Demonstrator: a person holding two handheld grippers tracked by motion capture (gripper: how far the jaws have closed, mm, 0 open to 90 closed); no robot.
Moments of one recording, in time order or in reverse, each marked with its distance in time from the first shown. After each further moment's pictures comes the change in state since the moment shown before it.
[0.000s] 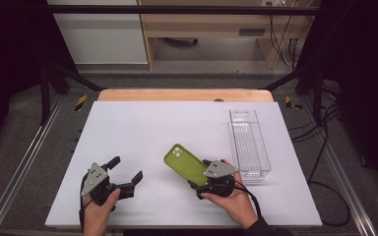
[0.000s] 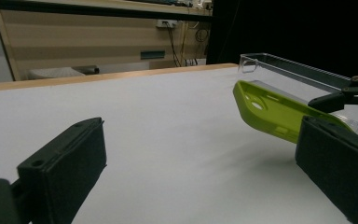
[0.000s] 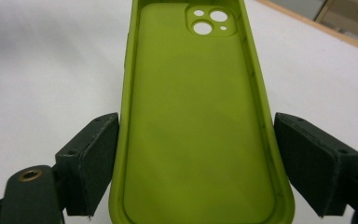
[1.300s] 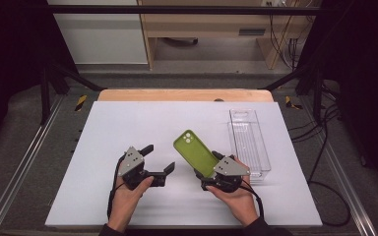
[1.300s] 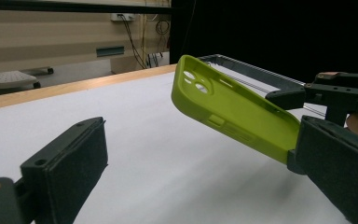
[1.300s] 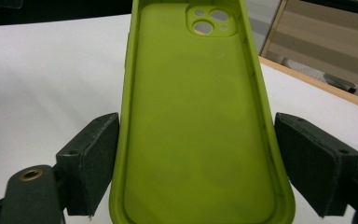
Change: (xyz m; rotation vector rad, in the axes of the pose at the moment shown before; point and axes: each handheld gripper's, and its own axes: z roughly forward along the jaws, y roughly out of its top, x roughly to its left) left arm -0.045 0.031 0.068 0.044 -0.147 0.039; right arm -0.012 -0.001 -0.013 -0.151 -0.158 0.044
